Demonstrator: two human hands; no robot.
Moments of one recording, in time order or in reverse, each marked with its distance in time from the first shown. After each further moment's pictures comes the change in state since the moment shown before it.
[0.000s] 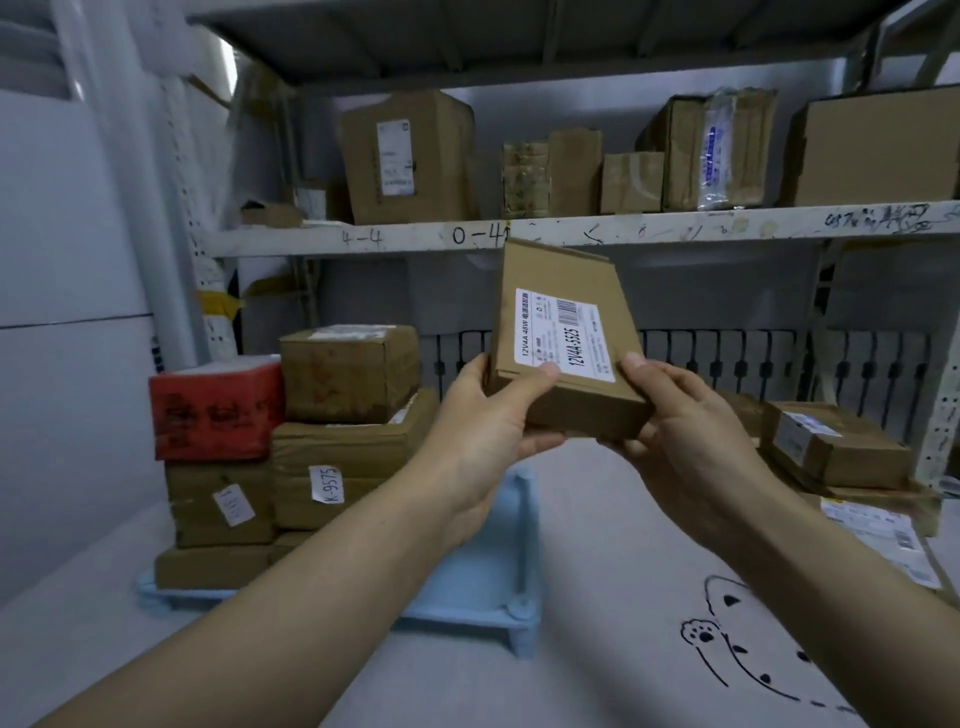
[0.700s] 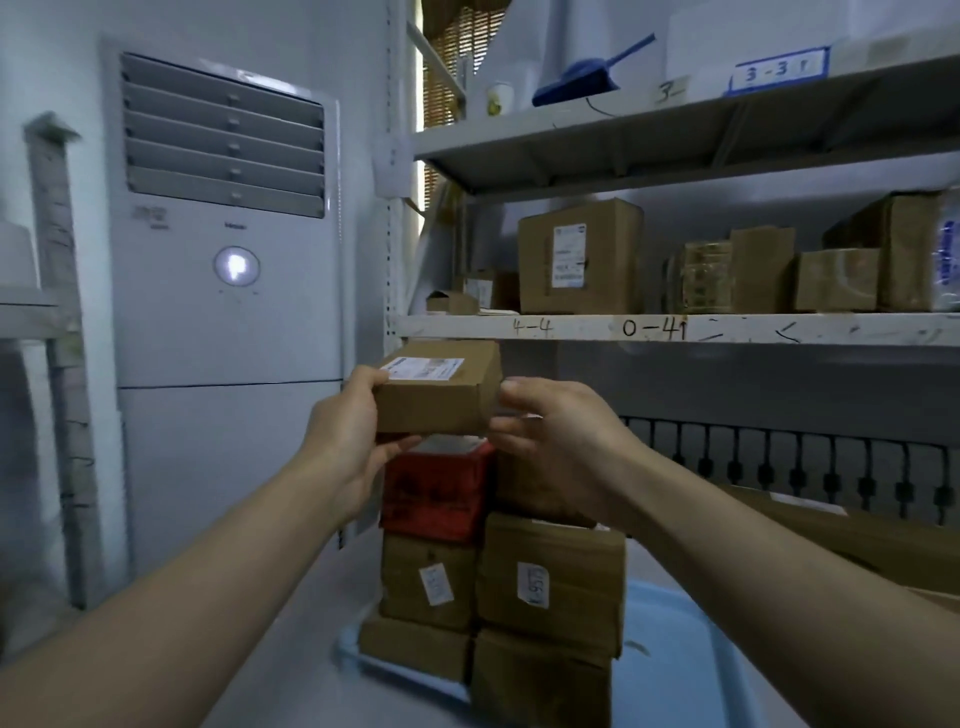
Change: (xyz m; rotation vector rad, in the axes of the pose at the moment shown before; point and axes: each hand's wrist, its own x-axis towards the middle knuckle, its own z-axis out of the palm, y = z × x) left_hand -0.017 0.122 -0.211 -0.101 0.670 0.119; right_hand 0.006 0.031 0.243 -0.258 -0.570 0.099
